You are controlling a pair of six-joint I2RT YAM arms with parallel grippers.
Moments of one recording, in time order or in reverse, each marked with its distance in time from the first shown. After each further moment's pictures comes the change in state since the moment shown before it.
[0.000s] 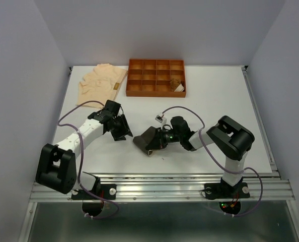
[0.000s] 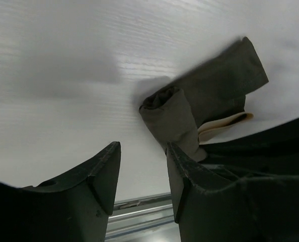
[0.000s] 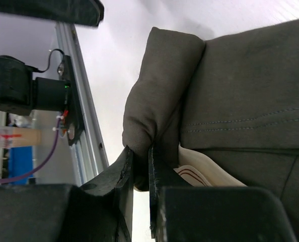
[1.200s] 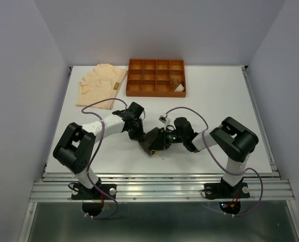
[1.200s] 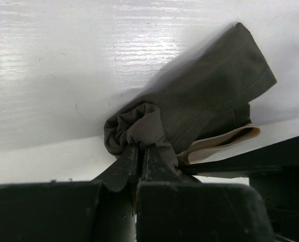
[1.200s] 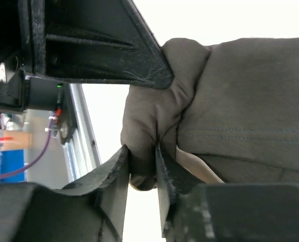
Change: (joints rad) left arm -0.229 0.248 0.048 0.192 0.010 -0.012; right arm -0.049 -0.005 -0.079 0.090 -0.019 0.028
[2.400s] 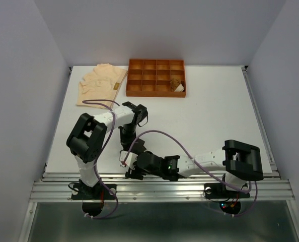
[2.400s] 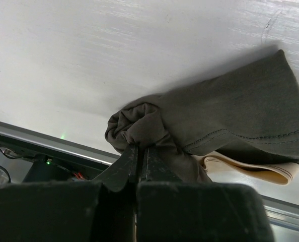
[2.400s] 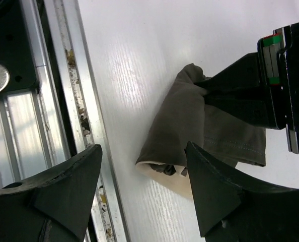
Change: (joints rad) left arm -0.045 0.185 0.256 -0.695 -0.269 -0.001; right arm 0.702 -0.199 0.278 -0.563 0.885 -0.786
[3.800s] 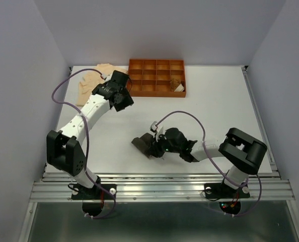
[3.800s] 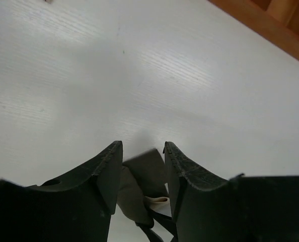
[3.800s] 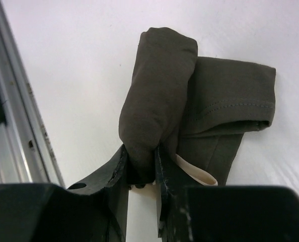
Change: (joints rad) left arm 0.203 -0.197 0.230 0.322 -0.063 -0.053; right arm -0.399 0.016 -0.262 0.333 -0.363 0.386
